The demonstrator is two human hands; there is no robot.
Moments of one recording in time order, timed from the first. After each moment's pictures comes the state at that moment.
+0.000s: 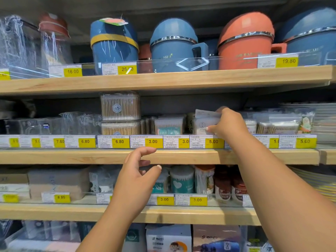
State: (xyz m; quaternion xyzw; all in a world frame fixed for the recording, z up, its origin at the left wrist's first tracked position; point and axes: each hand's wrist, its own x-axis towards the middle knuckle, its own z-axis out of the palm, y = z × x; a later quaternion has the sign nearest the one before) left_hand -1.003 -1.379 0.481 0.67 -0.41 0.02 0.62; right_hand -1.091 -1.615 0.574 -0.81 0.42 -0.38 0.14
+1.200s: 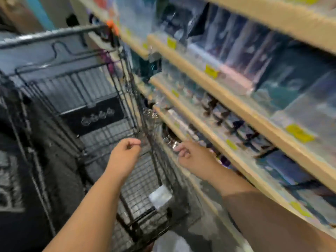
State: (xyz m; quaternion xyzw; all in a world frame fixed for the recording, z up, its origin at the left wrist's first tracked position) left_hand -0.914 -1.039 0.098 0.80 0.24 -0.04 0.55; right_hand -0.900 -1.246 0.108 -0.89 -0.06 0.19 0.40
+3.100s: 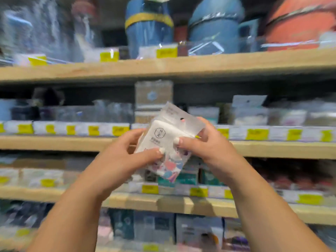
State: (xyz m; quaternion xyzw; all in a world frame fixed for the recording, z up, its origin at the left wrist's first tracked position) left_hand -0.917 -1.295 0.509 0.67 -0.47 -0.06 0.57; right_hand -1.039 -1.457 0.514 -0.72 -0.03 -0.35 0.59
